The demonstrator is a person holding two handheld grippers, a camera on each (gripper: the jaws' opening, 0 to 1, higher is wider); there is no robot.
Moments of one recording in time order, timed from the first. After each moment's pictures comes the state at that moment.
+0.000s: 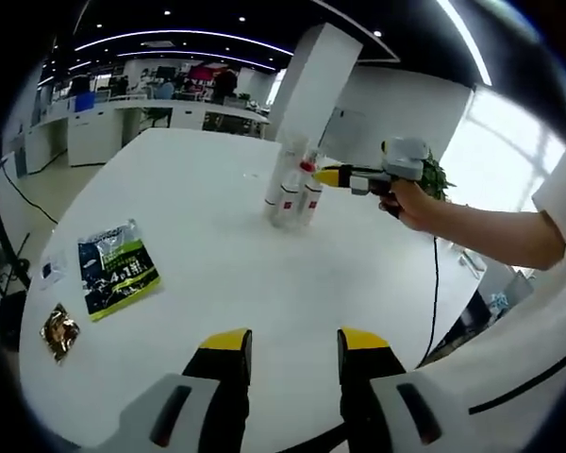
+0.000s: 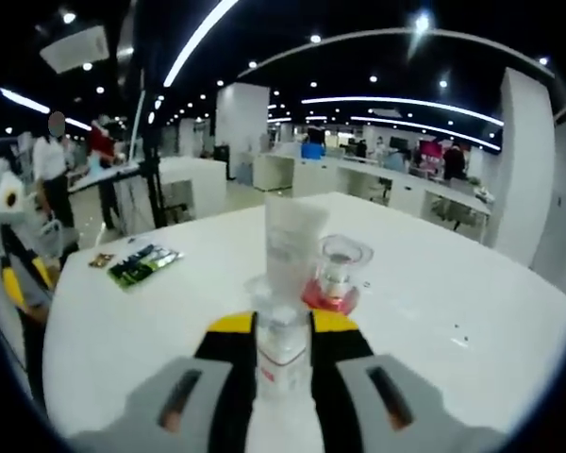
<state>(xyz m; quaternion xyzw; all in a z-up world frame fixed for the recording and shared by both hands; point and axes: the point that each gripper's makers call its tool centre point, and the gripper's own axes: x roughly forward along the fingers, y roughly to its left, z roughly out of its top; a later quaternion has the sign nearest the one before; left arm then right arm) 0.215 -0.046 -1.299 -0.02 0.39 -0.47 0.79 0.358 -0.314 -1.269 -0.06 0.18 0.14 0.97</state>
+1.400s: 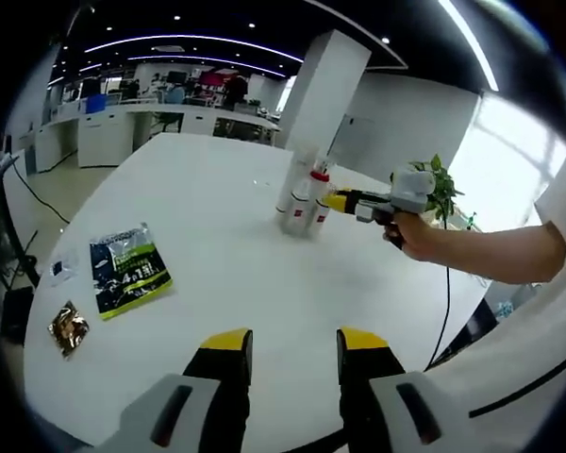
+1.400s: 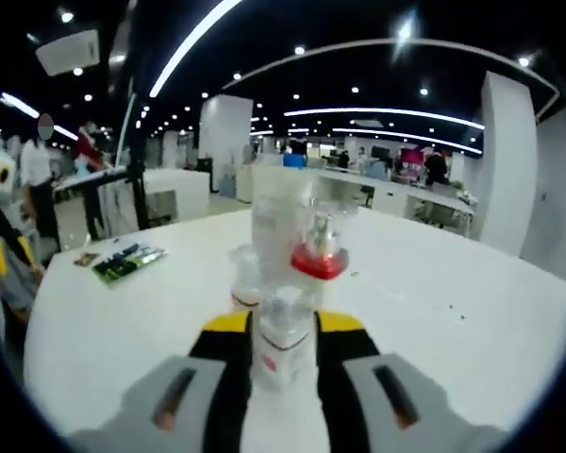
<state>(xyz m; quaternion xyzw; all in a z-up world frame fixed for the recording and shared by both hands) 0.220 -0.042 -1.293 -0.03 0.38 -0.45 0.81 0.346 -0.326 -1.299 -0.03 0.16 0.09 0.98</state>
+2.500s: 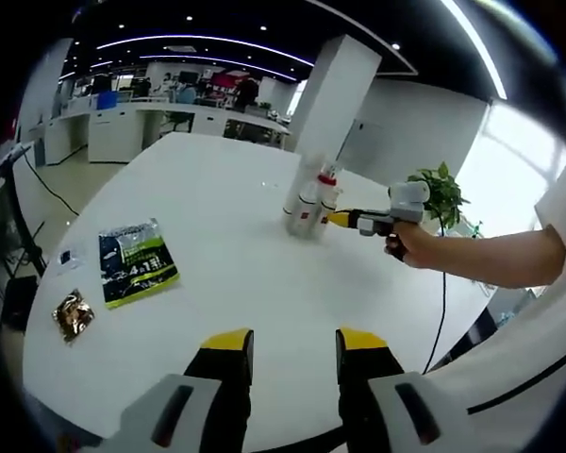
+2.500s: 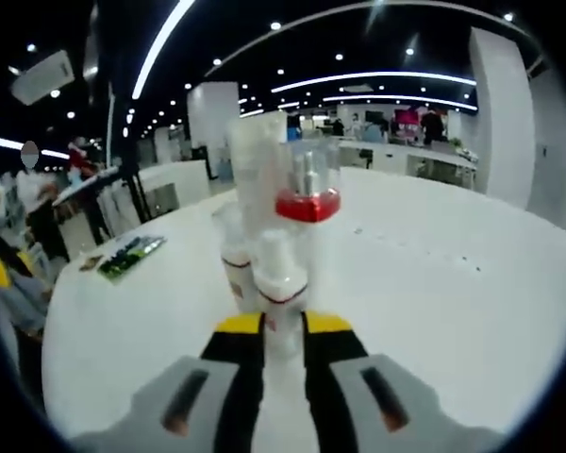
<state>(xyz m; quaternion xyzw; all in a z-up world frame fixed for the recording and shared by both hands) 0.215 -0.037 -1.292 -0.04 0.38 -0.43 0.82 0.339 -0.330 -1.329 0.02 0.21 0.10 0.97</state>
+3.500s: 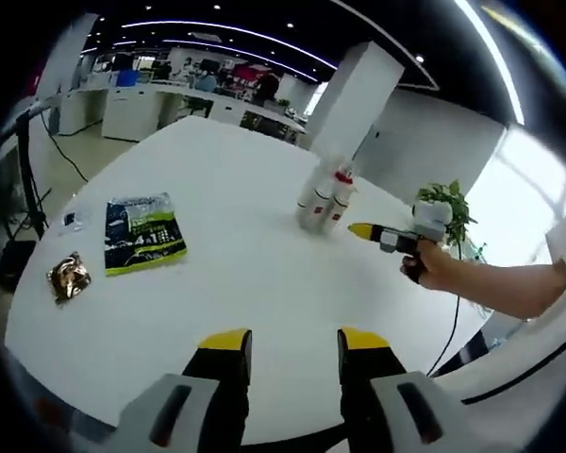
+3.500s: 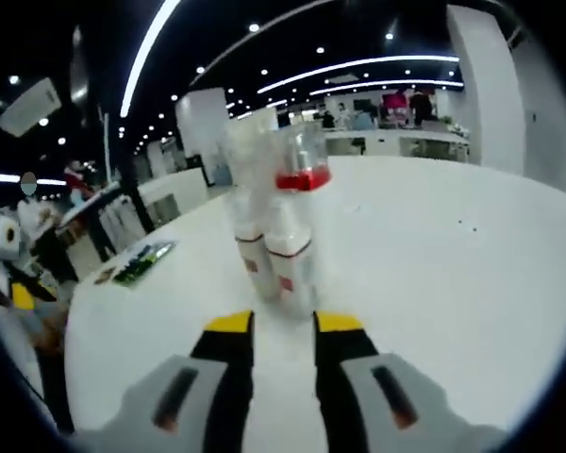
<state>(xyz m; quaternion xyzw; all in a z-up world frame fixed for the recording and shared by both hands) 0.223 -0.020 -1.313 -0.12 0.41 -0.38 0.82 0.292 -0.322 -1.340 0.10 0.23 0.08 0.97</state>
